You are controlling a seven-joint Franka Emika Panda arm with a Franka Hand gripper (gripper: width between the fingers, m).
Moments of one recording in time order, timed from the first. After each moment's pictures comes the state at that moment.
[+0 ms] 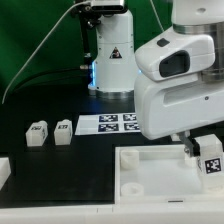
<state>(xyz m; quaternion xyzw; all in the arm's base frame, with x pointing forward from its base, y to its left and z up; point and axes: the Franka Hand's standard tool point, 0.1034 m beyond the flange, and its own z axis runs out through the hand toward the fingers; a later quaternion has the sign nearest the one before) 0.627 0.118 0.089 -0.99 -0.07 0.04 0.08</state>
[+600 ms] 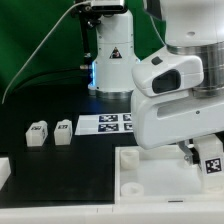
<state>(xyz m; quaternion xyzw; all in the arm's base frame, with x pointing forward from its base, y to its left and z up) 0.614 0.116 0.072 -0.99 -0.06 0.03 0.08</state>
